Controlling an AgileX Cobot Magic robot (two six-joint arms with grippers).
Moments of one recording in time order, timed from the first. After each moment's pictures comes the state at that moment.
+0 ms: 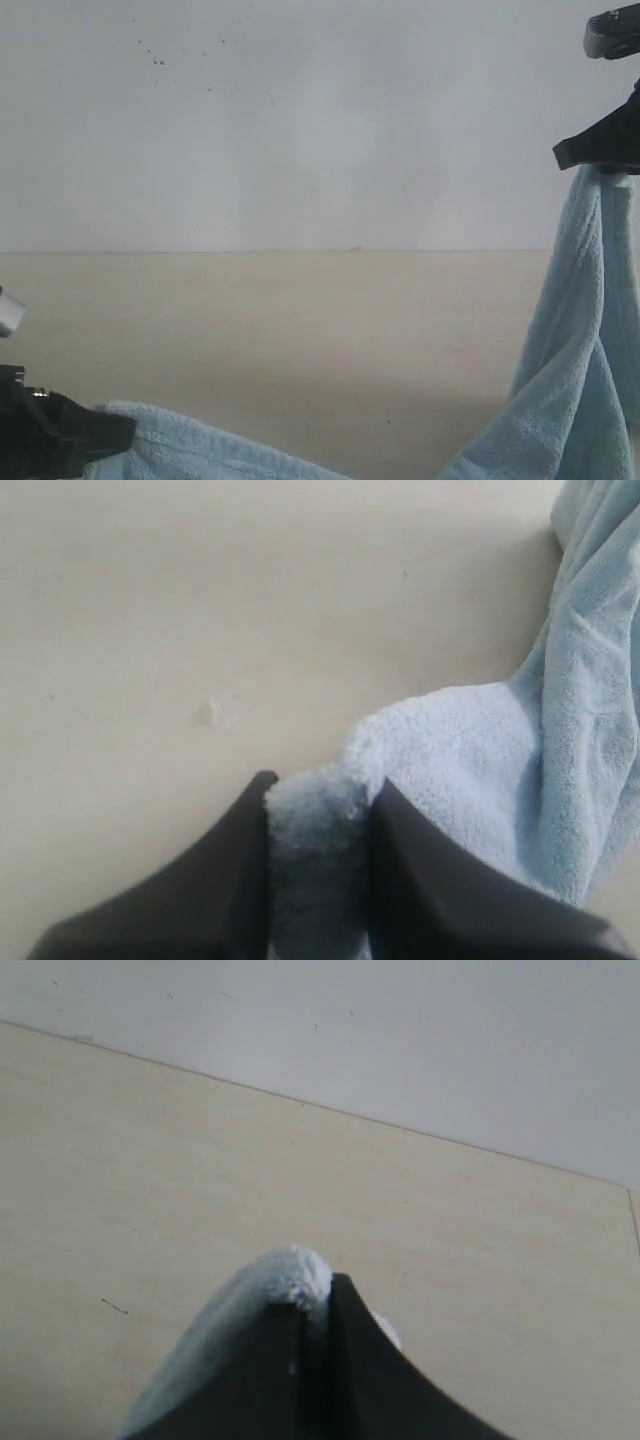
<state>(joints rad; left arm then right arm) -0.16 1.24 -0.44 1.70 -0.53 -1.74 0.10 1.50 -1.31 -0.12 0.58 -0.10</state>
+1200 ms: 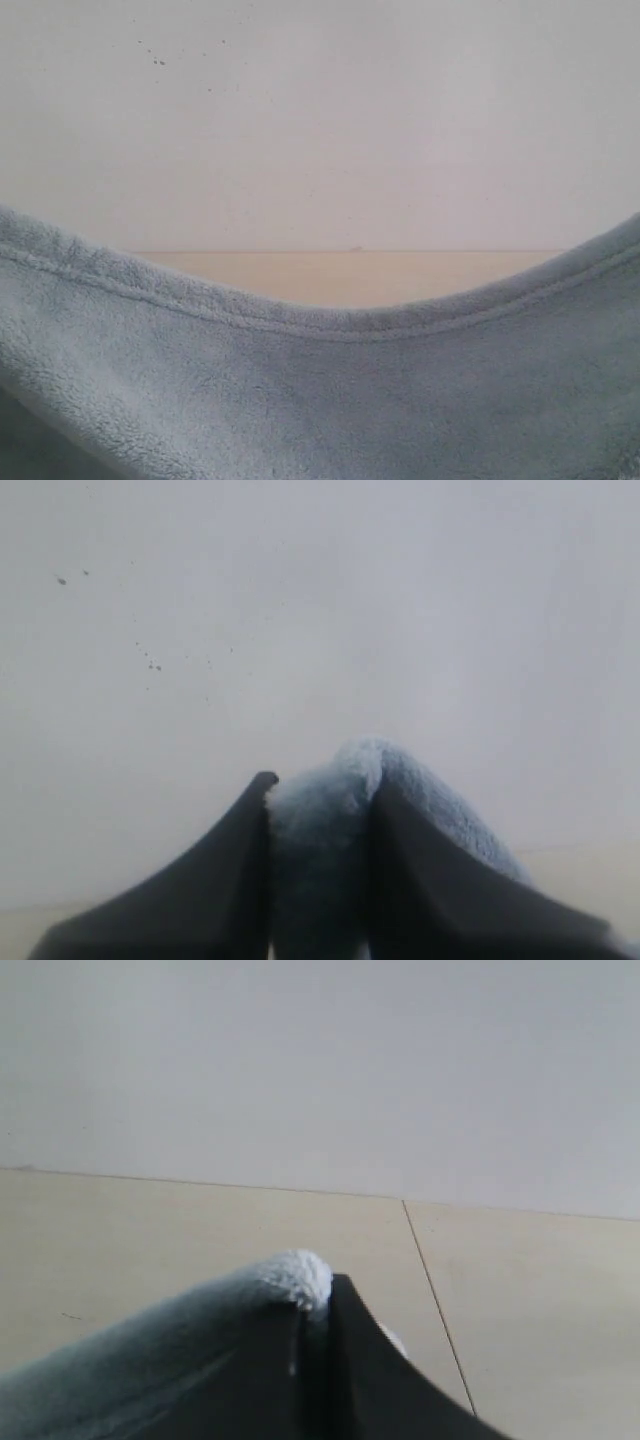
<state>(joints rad) -0.16 0.32 -0.44 1.75 -0.19 -1.92 0.10 0.78 -1.31 -0.30 1.02 0.06</state>
